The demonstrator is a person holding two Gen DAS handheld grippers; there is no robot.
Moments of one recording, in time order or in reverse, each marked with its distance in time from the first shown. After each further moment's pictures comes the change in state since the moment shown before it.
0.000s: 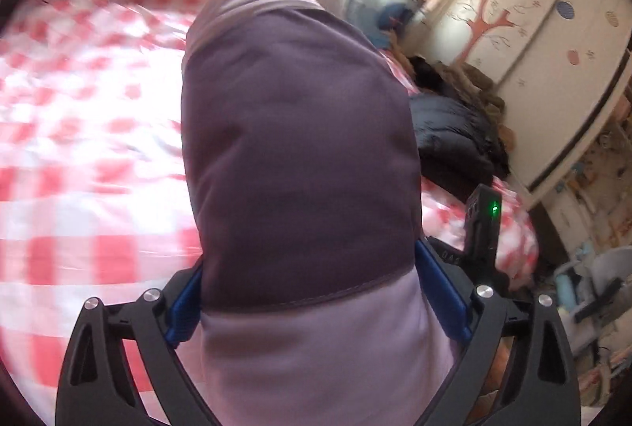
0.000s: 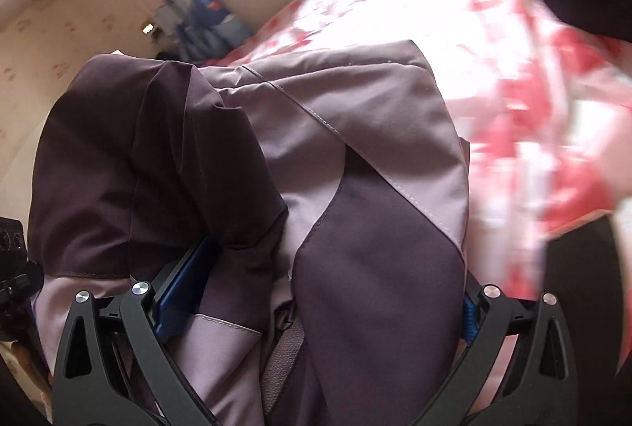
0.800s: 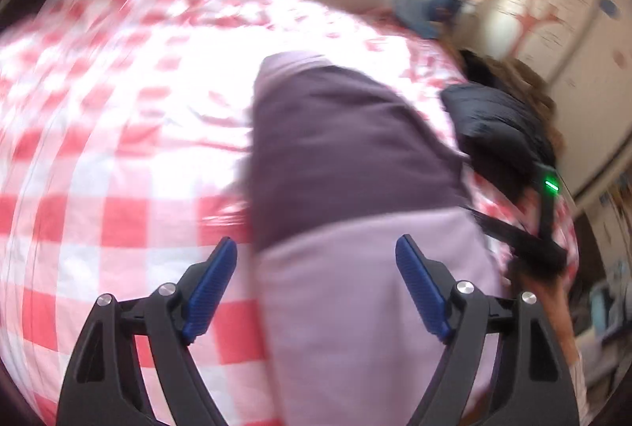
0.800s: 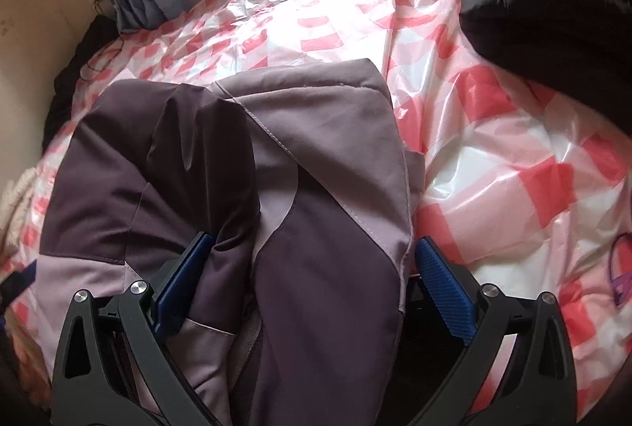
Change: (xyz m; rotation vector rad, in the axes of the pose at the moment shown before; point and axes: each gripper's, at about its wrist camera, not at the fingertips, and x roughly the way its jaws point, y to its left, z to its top) left arm 0.049 0.007 -0.022 -0.102 0.093 0.144; right arm -0.044 -0.055 0.028 -0.103 0.075 -0.378
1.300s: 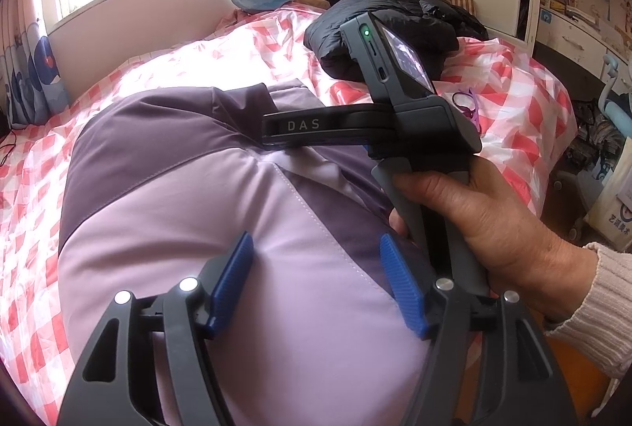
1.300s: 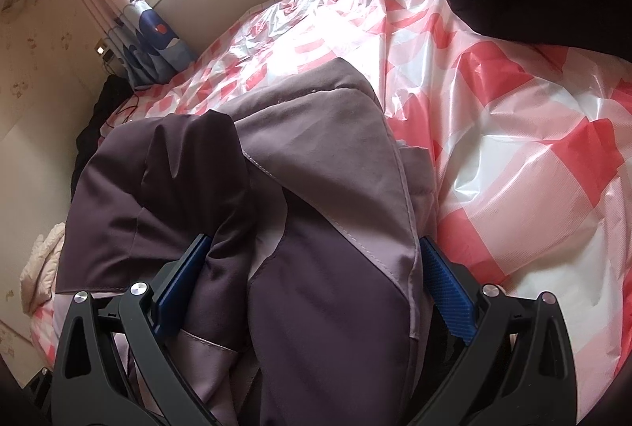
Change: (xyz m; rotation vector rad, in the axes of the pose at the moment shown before) left arm 0.034 -0.184 -0.101 0.698 -0.057 -0.026; right arm 0.032 -0.037 -0.008 0.181 -0.139 0.182
